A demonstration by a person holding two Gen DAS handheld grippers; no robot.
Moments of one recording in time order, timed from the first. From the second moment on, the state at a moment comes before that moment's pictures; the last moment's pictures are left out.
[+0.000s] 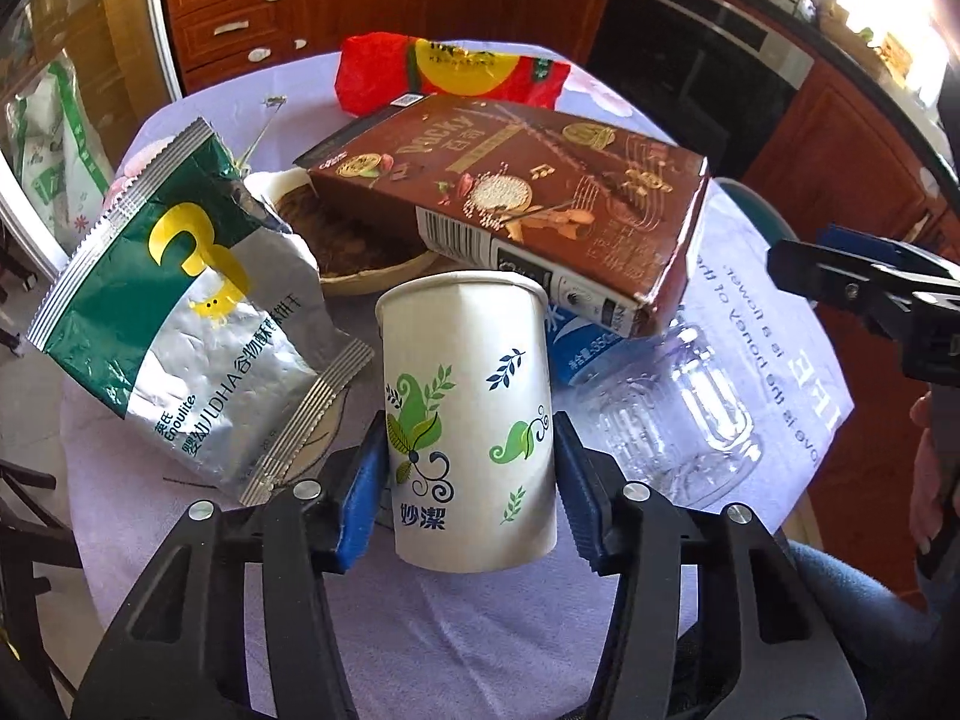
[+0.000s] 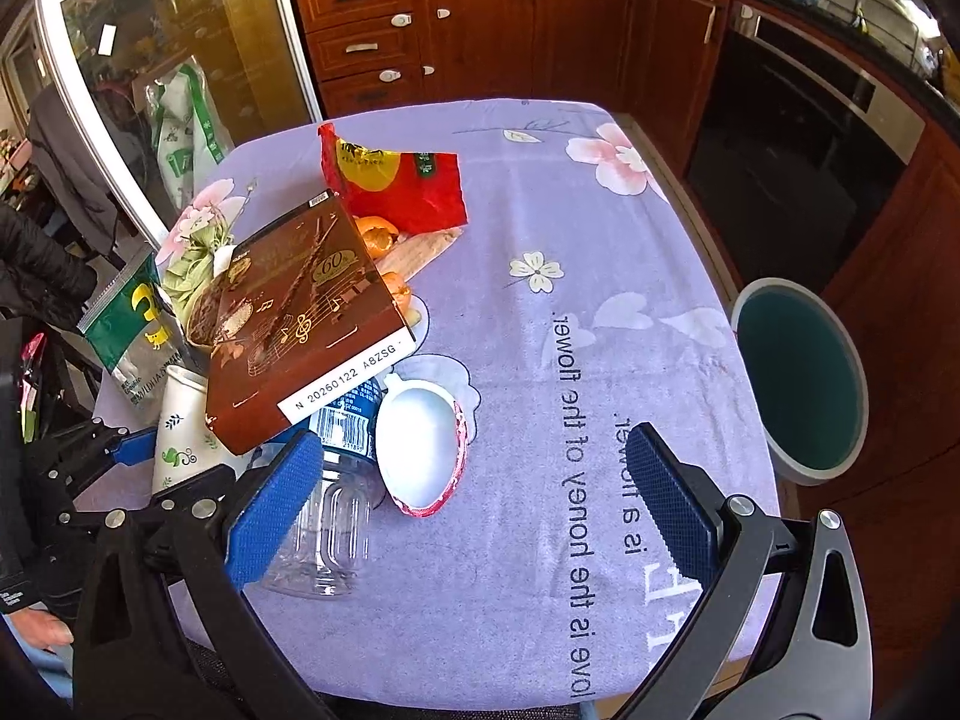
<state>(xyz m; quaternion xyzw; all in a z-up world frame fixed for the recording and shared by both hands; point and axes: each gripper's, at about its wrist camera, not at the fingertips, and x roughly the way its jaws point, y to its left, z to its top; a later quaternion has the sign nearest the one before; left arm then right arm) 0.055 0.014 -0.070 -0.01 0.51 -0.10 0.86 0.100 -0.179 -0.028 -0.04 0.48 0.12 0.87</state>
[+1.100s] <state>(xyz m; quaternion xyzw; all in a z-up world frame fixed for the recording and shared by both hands) 0.090 0.046 -0.052 0.00 0.48 -0.10 0.87 0.168 -0.120 -0.058 0.08 0.52 0.27 0.81</state>
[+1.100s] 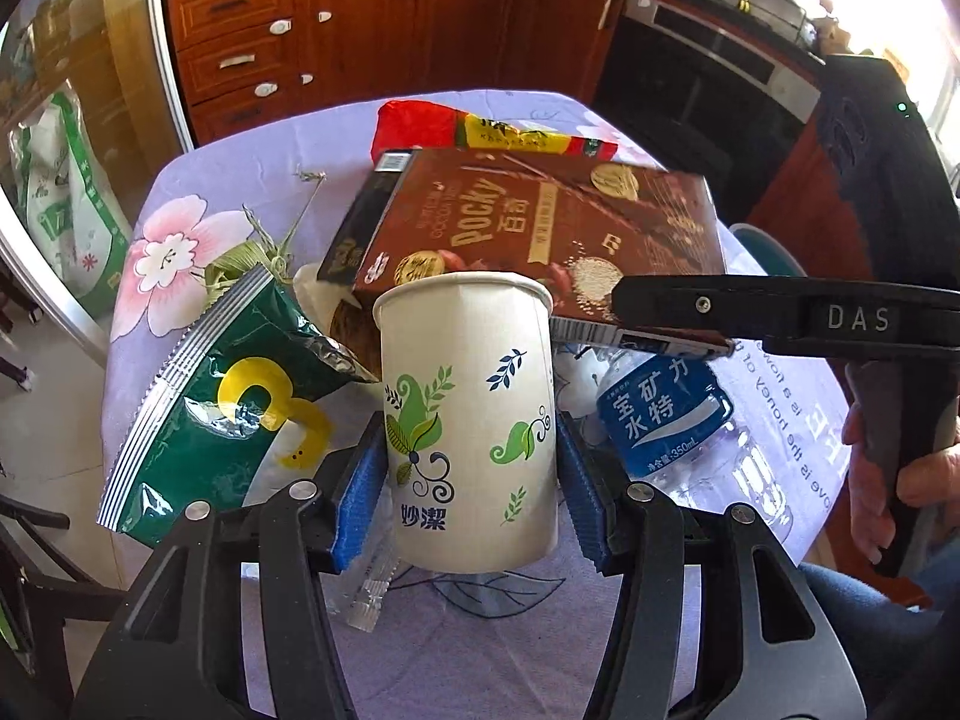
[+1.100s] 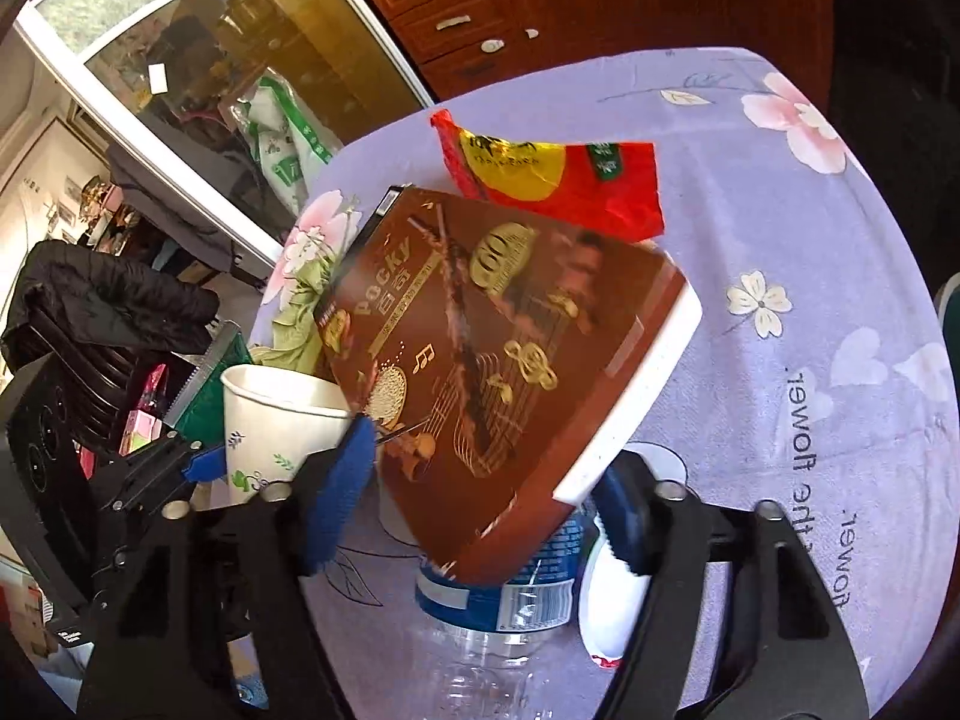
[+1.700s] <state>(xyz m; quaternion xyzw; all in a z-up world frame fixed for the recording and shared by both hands) 0.074 0.031 -0.034 0.02 0.46 -0.08 0.88 0.132 -0.102 -0.008 0.03 0.45 0.29 0.84</state>
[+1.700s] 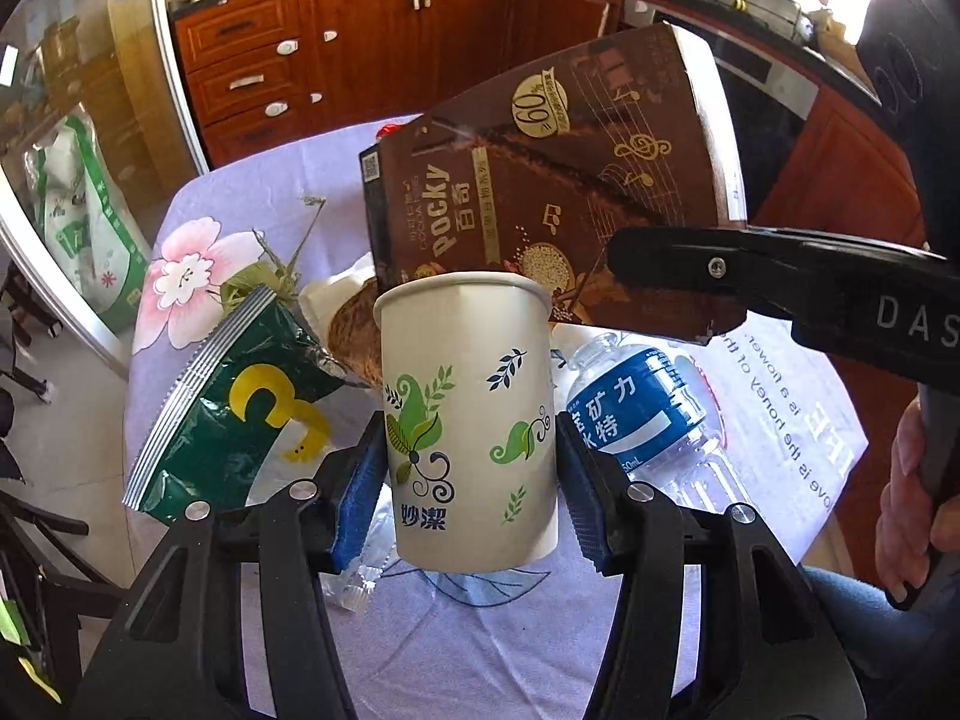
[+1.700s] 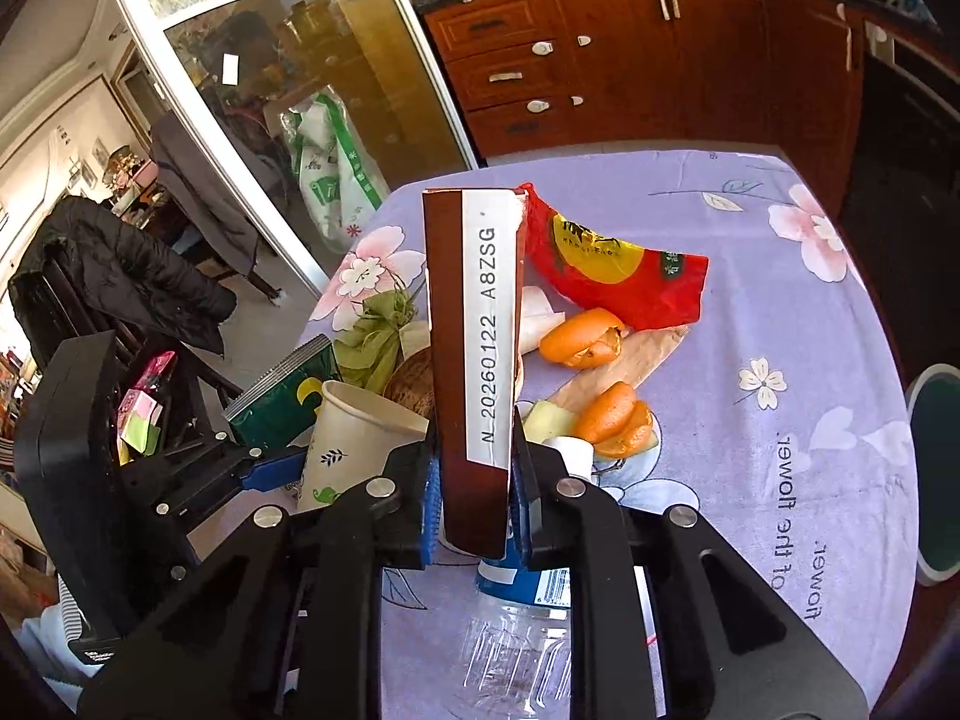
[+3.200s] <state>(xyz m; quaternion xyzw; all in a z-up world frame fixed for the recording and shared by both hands) 0.241 -0.398 -0.105 0.18 0.57 -0.32 0.74 0.128 -0.519 -0.073 0.14 0.52 -0.07 0.84</state>
